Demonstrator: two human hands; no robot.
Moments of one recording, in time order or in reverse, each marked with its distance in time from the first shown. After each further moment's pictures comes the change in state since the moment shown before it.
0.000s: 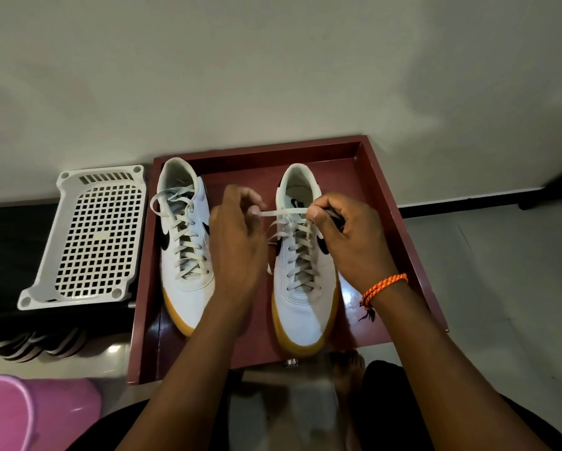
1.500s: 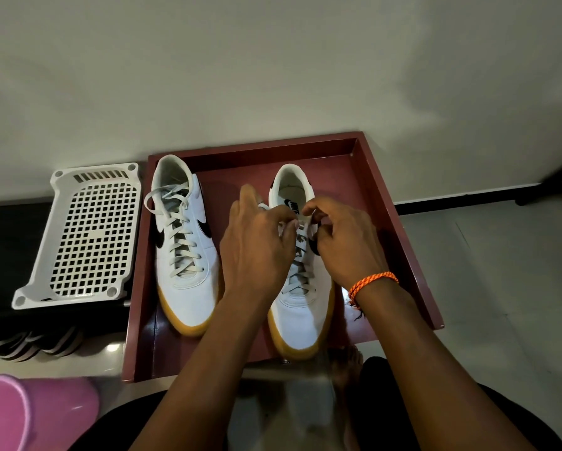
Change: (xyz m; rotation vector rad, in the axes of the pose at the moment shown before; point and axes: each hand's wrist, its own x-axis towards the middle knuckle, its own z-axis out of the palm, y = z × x) left_hand -0.013 0.019 0.018 0.513 -0.105 0.164; right_hand -0.006 -0.002 0.002 -0.260 -0.050 0.134
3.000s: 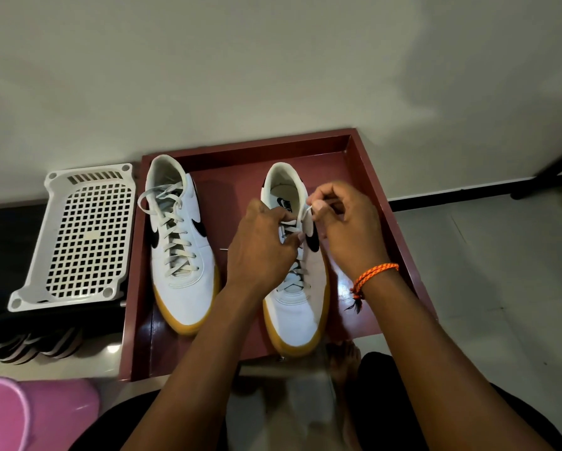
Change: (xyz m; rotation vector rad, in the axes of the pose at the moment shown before) left_hand 0.003 -0.002 0.013 -0.176 -0.273 -0.059; right_hand 0.006 0.006 -0.005 0.361 0.103 0.061
